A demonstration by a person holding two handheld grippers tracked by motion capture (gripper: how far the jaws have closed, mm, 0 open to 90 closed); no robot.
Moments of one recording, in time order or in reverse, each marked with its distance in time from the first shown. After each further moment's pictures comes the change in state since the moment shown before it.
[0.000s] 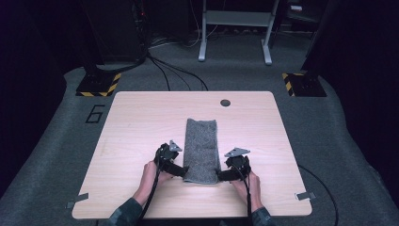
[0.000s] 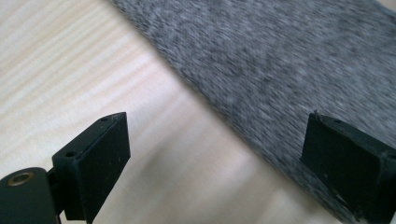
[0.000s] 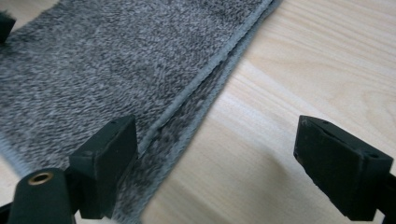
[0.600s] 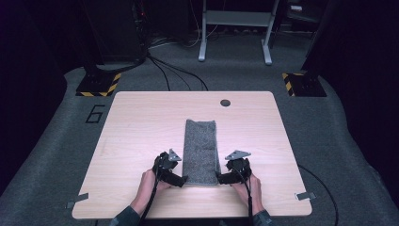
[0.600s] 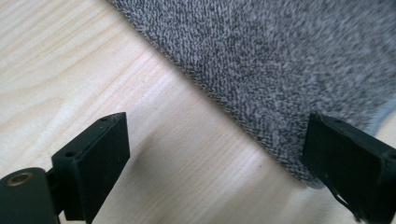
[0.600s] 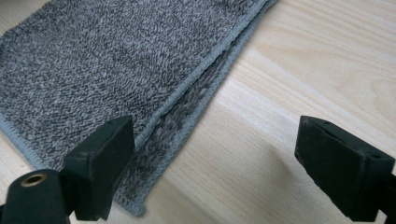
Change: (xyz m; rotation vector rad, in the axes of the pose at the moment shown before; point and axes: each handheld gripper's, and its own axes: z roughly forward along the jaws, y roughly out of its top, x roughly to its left) left arm -0.008 -0.018 -0.005 0.015 -0.024 0.000; right arm 0.002 -0.006 -0.004 0.004 0.012 -0.003
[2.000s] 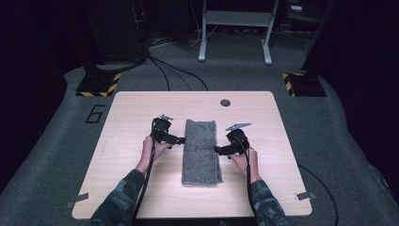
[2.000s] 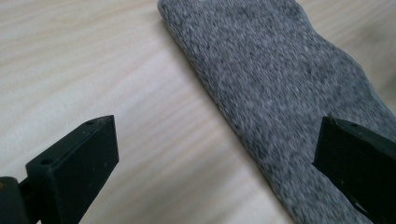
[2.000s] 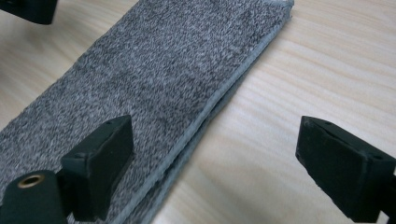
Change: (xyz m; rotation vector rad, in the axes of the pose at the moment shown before) left arm 0.106 0.080 0.031 -0.085 -0.026 -0.257; right arm -0.057 0.075 0.032 -0.008 0.095 0.053
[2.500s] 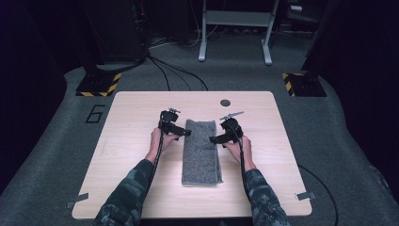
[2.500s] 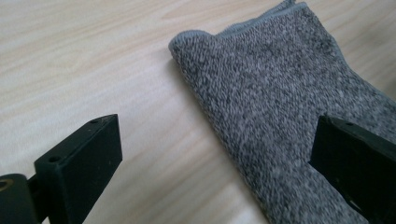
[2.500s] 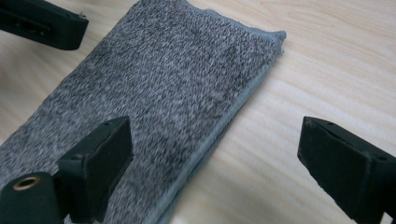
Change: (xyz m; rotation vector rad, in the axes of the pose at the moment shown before) left arm 0.003 0.031 0.031 0.018 0.026 0.001; right arm -0.014 0.037 0.031 0.047 -0.004 0.014
